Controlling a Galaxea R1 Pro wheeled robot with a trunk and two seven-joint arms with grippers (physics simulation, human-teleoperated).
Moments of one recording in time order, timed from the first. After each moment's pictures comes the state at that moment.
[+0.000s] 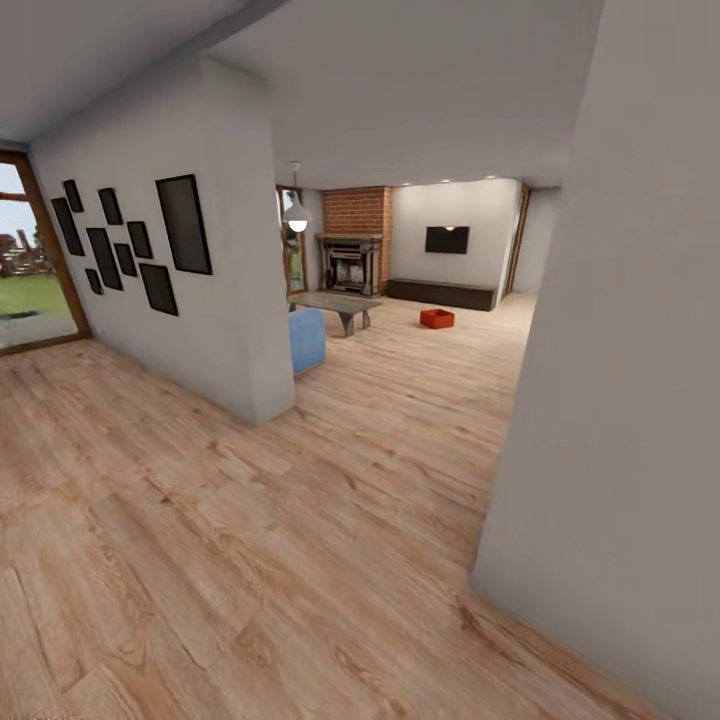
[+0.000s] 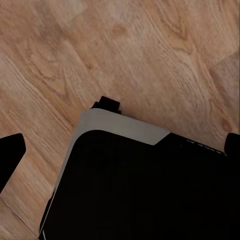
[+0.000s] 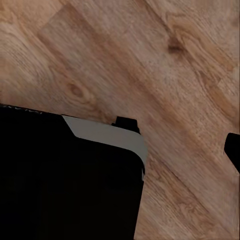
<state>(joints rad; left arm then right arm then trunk) -0.23 -0.02 -0.01 -0.01 0.38 -0.02 0.11 -0.21 0.04 0.28 0.03 -0.08 -0.13 -0.04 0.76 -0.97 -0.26</state>
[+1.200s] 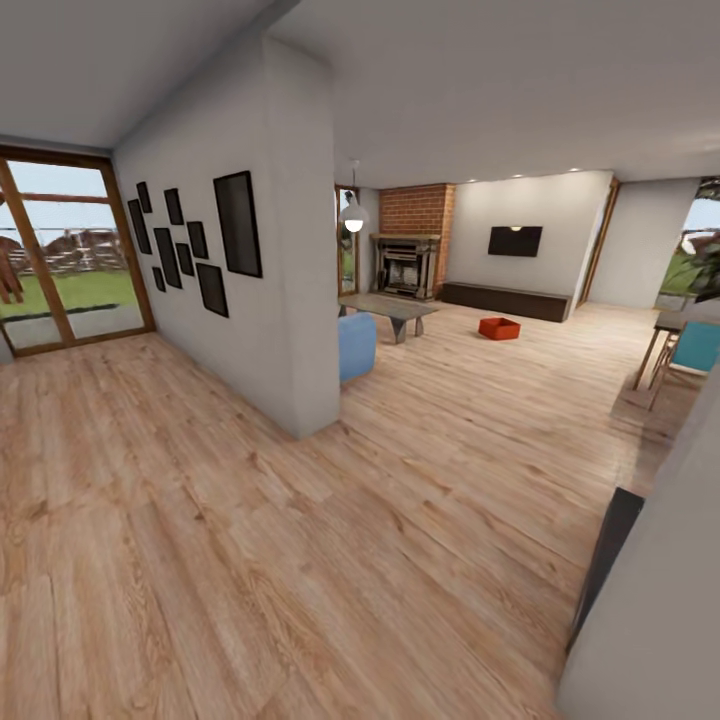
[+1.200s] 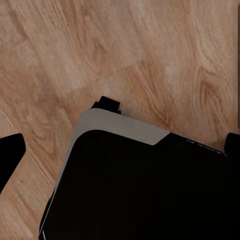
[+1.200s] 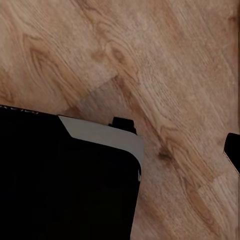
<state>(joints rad) -0.23 -0.02 -0.01 0.00 0.38 -0.02 0.11 -0.21 0.03 0.28 0.03 -0.08 -0.13 -0.05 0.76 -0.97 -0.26</state>
